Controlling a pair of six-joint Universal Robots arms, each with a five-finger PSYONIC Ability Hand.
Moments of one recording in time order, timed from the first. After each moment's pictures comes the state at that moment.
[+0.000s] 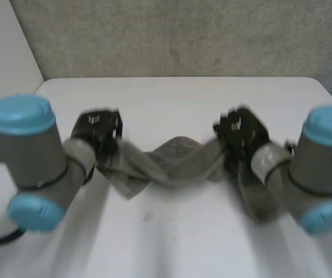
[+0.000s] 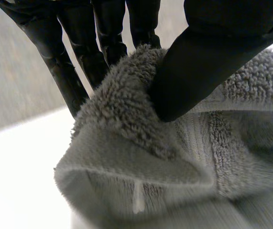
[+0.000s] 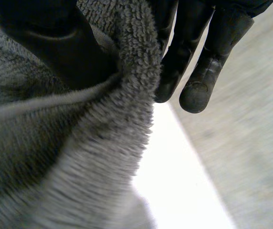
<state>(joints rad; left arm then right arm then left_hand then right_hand) 4.23 -2.02 -1.44 3.27 -1.63 3.16 1.99 -1.11 1.51 -0.25 1.36 2.40 1.18 1.22 1.22 1.22 1.02 1.31 1.32 1.32 1.34 1.14</state>
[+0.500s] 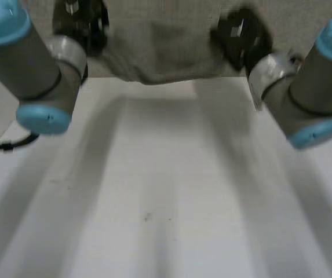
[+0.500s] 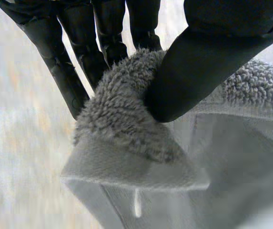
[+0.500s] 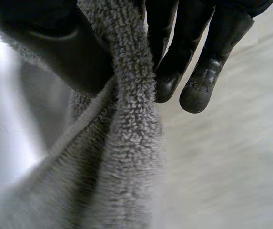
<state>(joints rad) 4.26 -2.17 -0.86 3.26 -1.66 3.15 2.00 -0.99 0.97 -0.16 1.34 2.41 1.19 1.22 1.22 1.22 1.02 1.31 1.32 1.32 1.34 1.15</state>
